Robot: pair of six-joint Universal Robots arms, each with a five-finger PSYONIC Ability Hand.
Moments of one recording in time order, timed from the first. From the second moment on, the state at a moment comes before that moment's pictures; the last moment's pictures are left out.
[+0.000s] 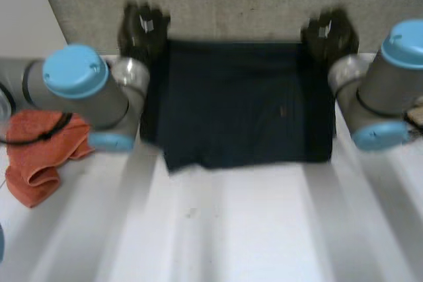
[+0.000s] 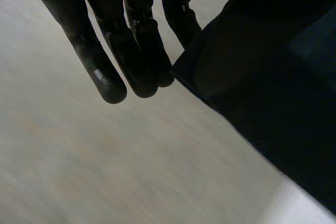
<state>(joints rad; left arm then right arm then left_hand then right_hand) 4.23 -2.29 -1.00 3.68 -1.60 3.74 1.92 -0.92 1.03 -0.32 1.50 2.39 1.15 1.20 1.20 1.20 1.00 1.11 1.18 1.19 1.20 1.00</state>
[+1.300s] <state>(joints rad) 3.92 -1.58 -1.89 2.63 -1.67 3.75 1.90 -1.51 1.86 0.60 1.40 2.09 1.15 1.20 1.20 1.20 1.00 1.11 1.18 1.19 1.20 1.01</state>
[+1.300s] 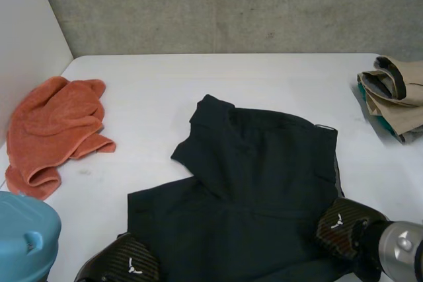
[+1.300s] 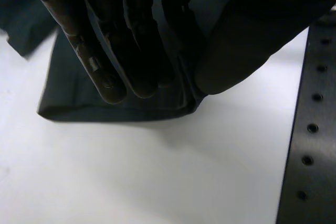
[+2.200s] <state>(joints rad) 4.07 -2.72 -0.53 3.57 -1.54 3.72 1.82 -0.83 1.21 -0.48 1.53 2.39 0.20 0.21 0.22 0.21 0.05 0.22 0.21 0.21 0.21 0.05</state>
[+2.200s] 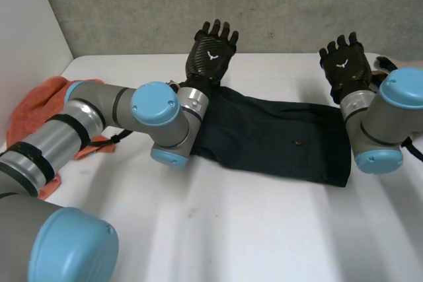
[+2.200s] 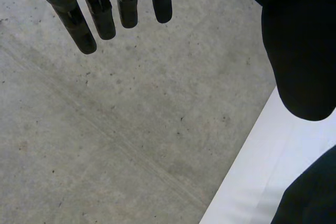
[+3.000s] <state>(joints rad) 4.06 -2.17 -1.30 3.56 -1.62 3.51 1.70 -1.18 1.72 -0.19 1.47 2.67 0.20 0.21 0.22 0.21 0.05 1.07 1.17 1.19 1.20 0.97</state>
